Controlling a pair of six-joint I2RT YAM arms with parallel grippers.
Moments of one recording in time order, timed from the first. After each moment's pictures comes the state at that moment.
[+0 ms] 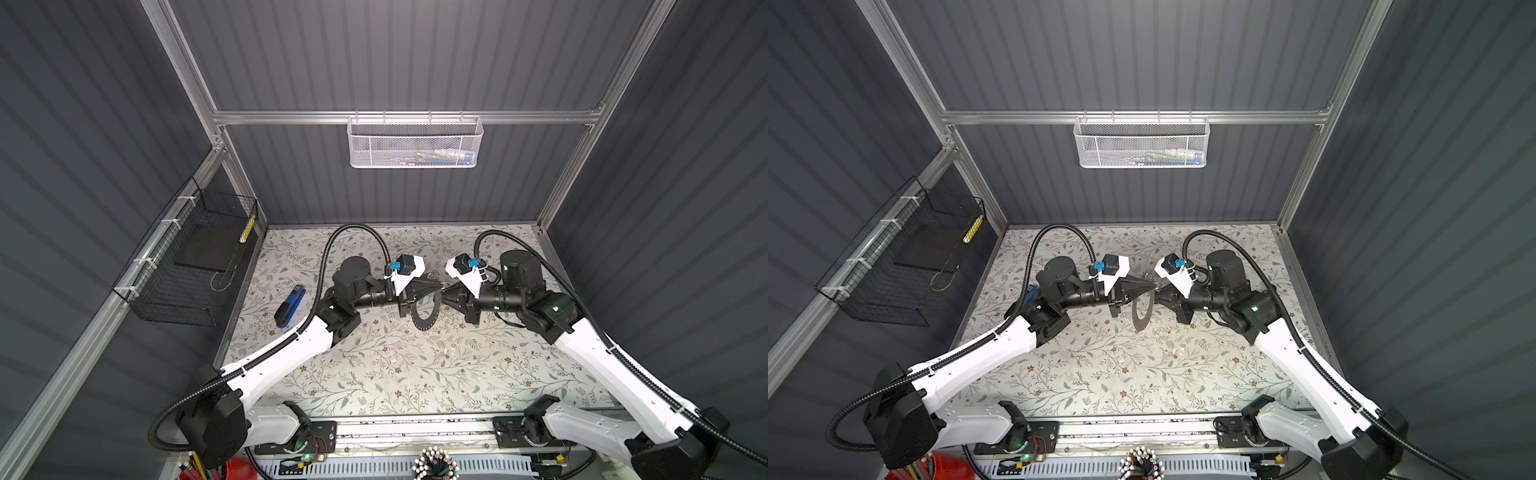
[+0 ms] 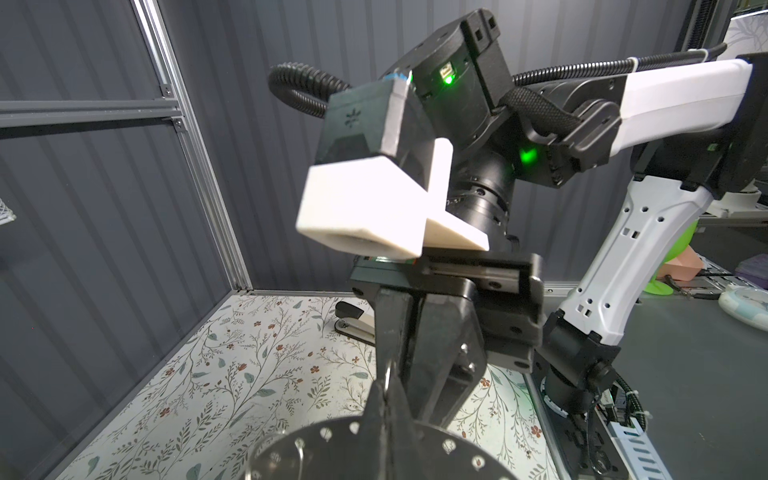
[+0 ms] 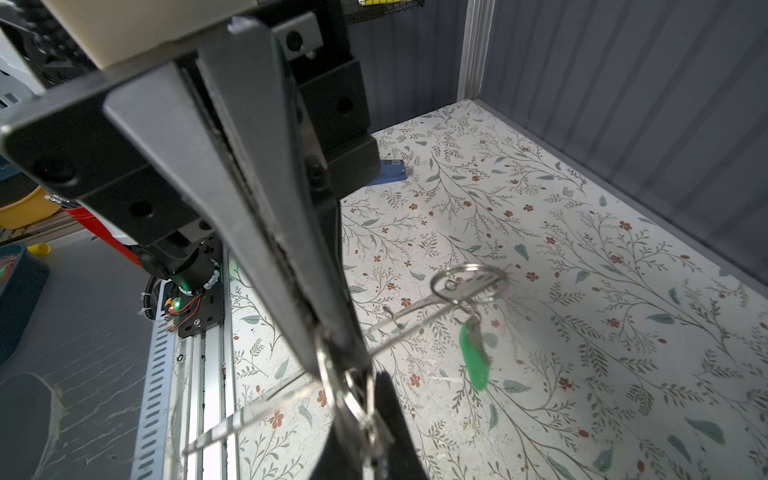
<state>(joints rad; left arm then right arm) -0.76 1.30 0.97 0.36 0.73 0.08 0.53 1.09 1.06 -0.48 -0.67 -0.21</state>
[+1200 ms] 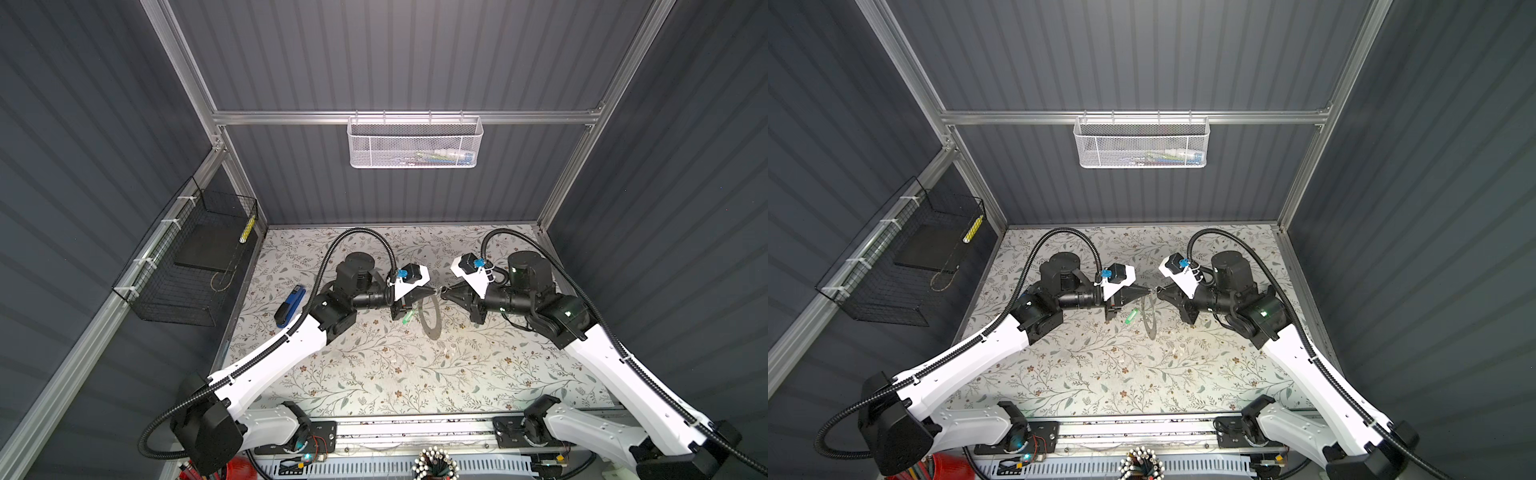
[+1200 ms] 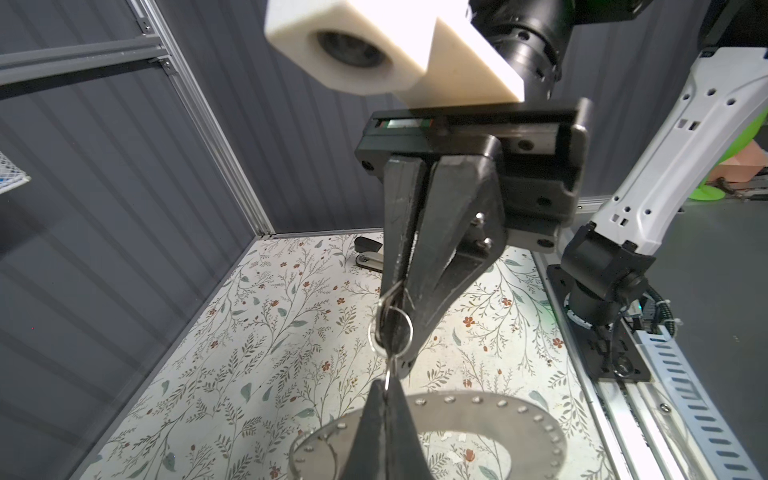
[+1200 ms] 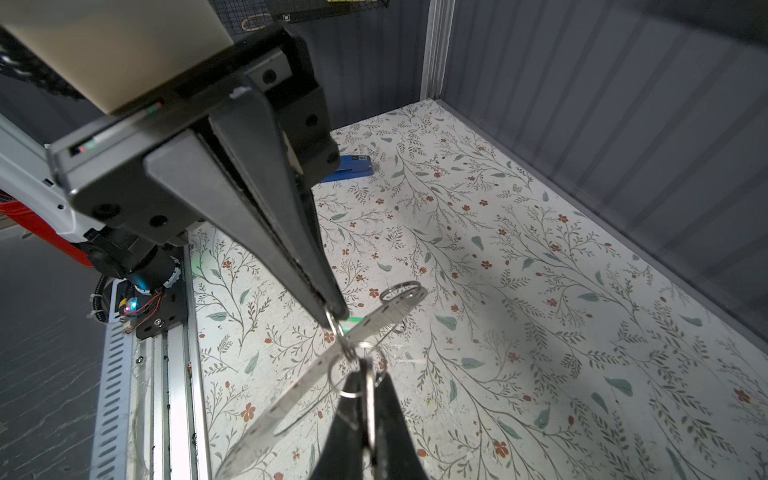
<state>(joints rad) -0.74 1.26 1.06 -0.04 0.64 0.36 0.54 1.04 1.10 -0.56 -0.51 -0.25</state>
